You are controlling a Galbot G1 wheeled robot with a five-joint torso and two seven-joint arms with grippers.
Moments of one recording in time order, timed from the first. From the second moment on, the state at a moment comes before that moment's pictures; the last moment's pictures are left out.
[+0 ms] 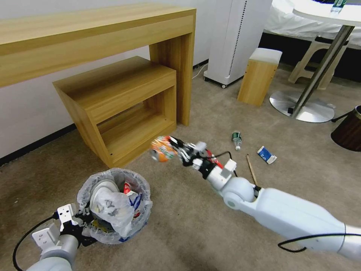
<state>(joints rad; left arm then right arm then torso) 1.74 -1.30 -0.78 -2.23 -0.68 0.42 -0.28 -0.27 0.86 -0.80 1.76 0.94 0.43 0.00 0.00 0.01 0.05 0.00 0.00</state>
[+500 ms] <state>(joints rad) 1.77 -1.31 -0.79 -2.28 -0.68 0.42 -0.28 -0.21 0.95 -1.02 1.71 0.93 0.39 0.04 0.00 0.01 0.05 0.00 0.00</state>
